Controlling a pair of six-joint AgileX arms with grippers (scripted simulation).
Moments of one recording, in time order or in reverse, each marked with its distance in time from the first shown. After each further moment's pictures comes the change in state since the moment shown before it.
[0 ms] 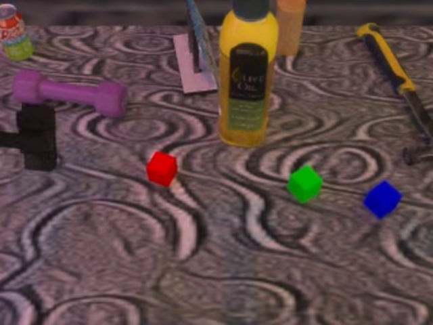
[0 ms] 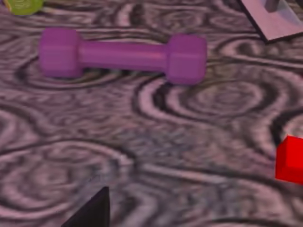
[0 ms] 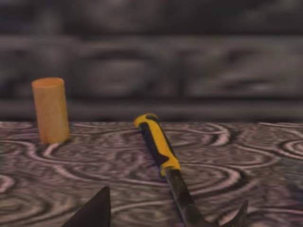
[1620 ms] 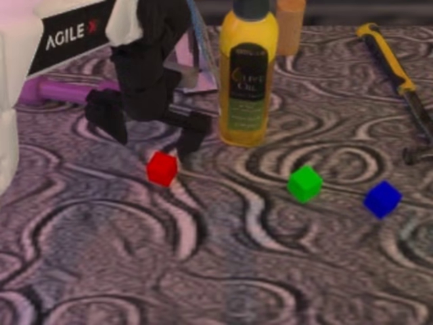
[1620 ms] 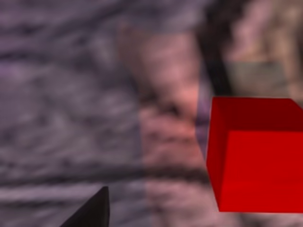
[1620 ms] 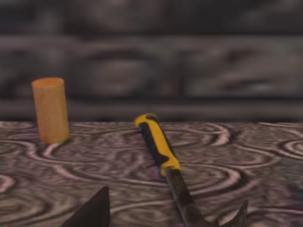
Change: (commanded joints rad) left arm -0.255 1.359 1.069 -0.651 0.003 -0.022; right arm 0.000 0.000 0.000 0.000 0.000 0.000
